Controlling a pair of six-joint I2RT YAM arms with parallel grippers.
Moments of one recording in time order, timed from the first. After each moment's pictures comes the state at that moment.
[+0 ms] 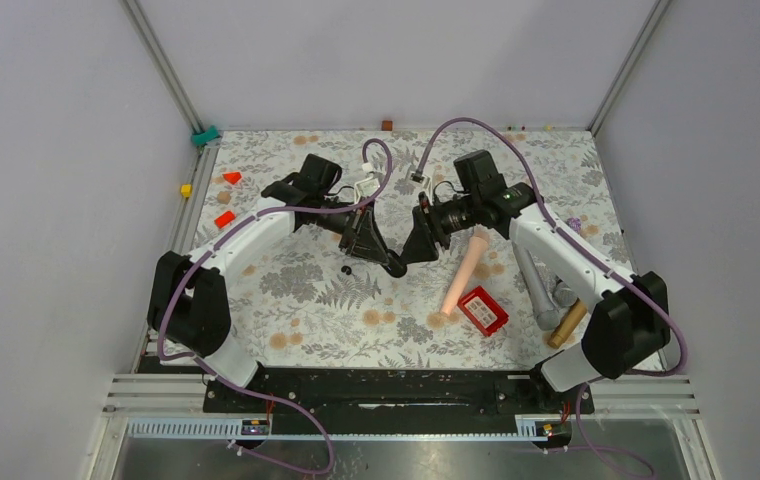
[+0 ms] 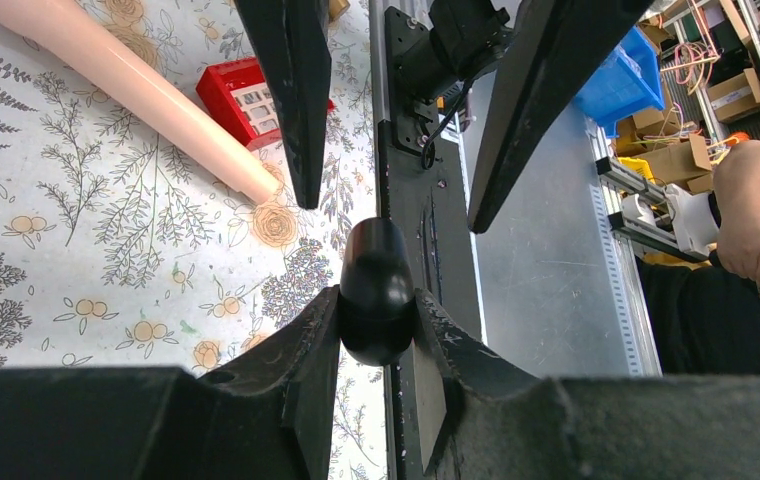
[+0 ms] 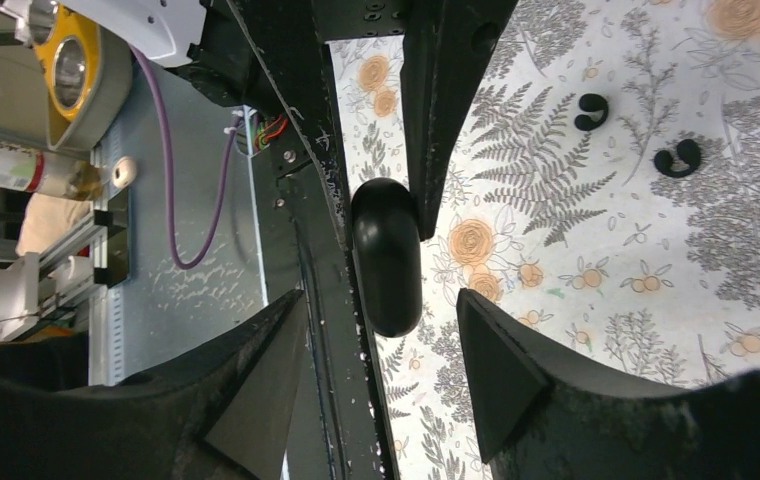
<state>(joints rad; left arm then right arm) -0.45 1.60 1.27 -0.64 1.27 0.29 0.51 1.49 1.28 -0.62 -0.97 -0.10</state>
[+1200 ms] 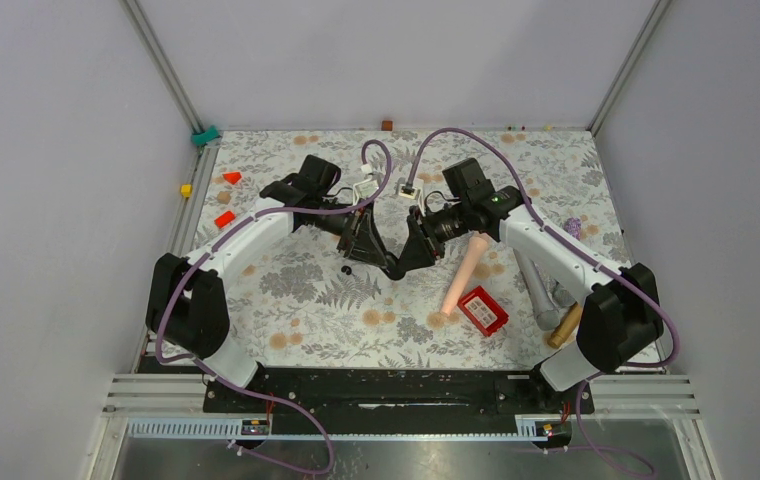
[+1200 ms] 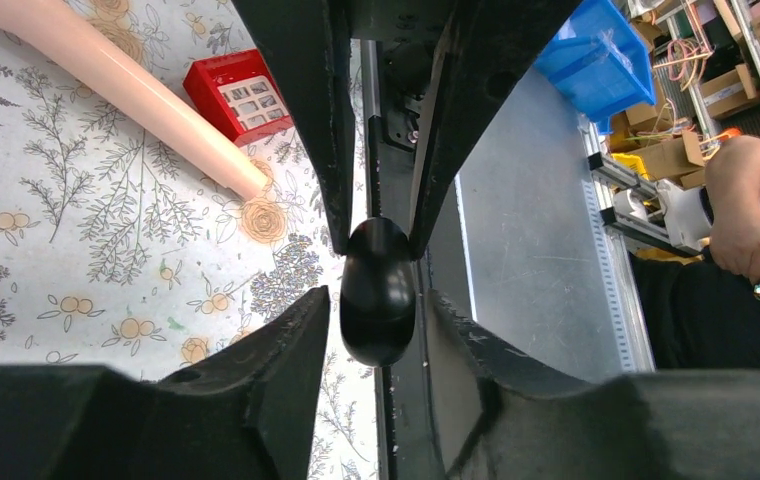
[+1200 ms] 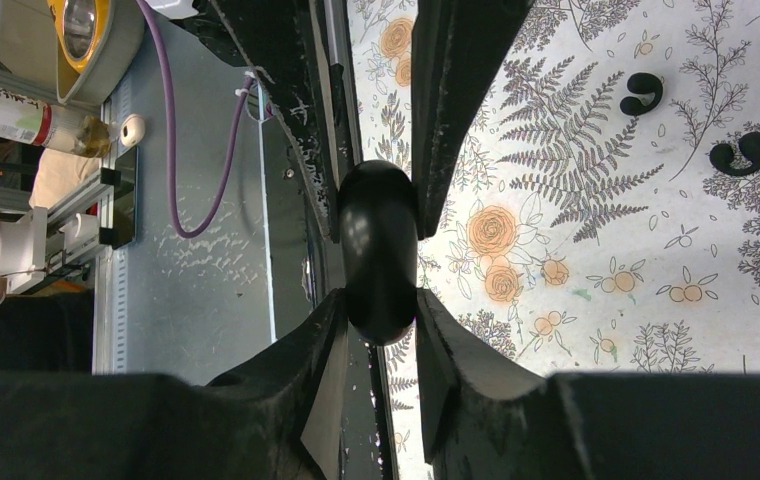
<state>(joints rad) -0.45 1.59 1.27 -0.68 1.28 0.32 0.55 1.54 1.25 -0.65 -1.01 -0.18</state>
